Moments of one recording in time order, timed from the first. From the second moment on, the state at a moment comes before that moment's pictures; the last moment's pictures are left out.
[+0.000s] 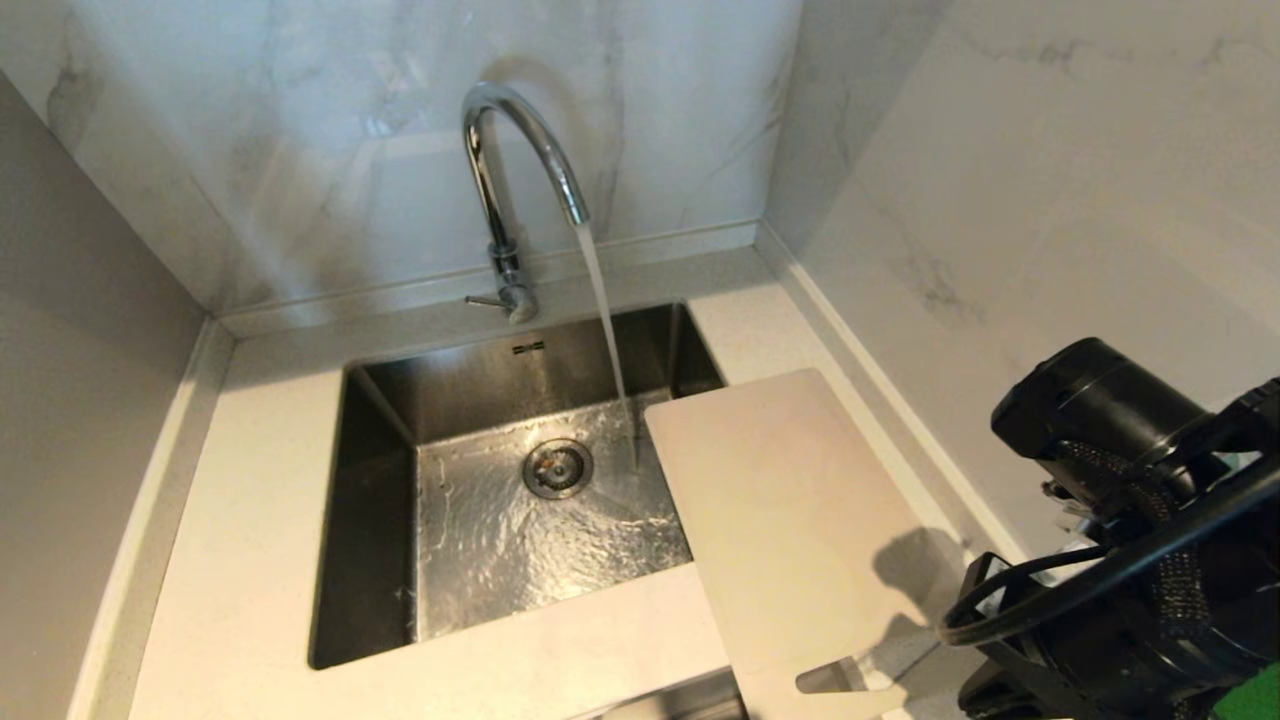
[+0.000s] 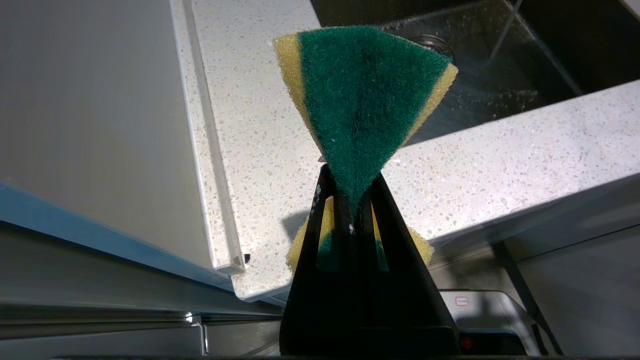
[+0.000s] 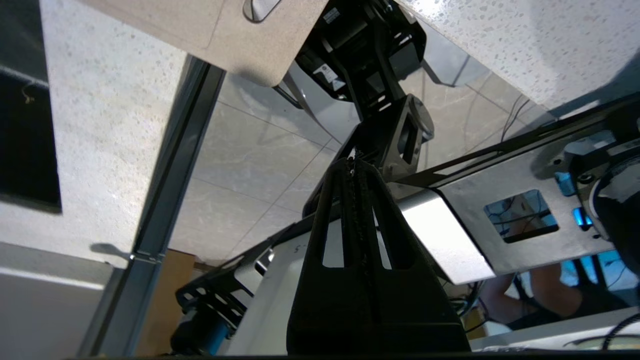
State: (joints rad) left arm 0.00 0.00 -0.05 0.12 0.01 -0.01; right arm 0.40 1.47 -1.15 0.95 0.08 1.12
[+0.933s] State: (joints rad) left arm 0.00 0.00 -0.05 0.12 0.01 -0.01; right arm 0.40 1.52 -0.97 0.70 0.04 1.27
